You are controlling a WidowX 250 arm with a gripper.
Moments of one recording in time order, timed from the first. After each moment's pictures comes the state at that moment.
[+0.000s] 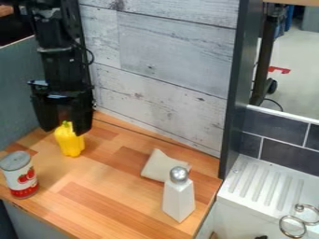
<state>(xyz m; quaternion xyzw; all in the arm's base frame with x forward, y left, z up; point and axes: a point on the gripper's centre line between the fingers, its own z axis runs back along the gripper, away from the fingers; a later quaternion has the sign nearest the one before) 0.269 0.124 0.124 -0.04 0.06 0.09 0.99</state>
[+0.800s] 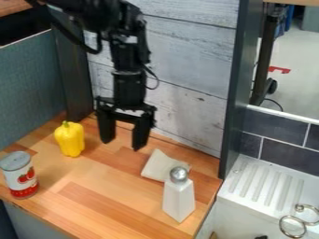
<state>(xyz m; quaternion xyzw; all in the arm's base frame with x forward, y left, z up) 0.328 0.061 0.087 -0.01 0.09 0.04 1.00</state>
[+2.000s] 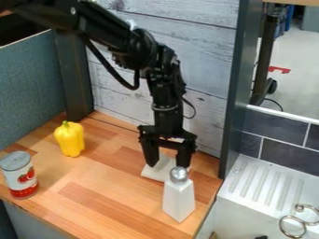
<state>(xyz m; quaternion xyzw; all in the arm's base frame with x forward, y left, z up) 0.378 0.020 0.029 -0.04 0.01 0.04 1.00</state>
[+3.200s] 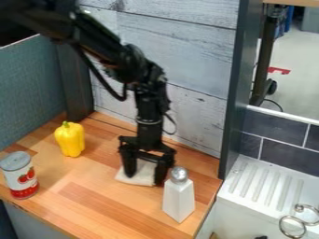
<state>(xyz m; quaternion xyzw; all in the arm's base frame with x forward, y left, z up) 0.342 0.078 -0.007 0.02 0.08 0.12 0.99</state>
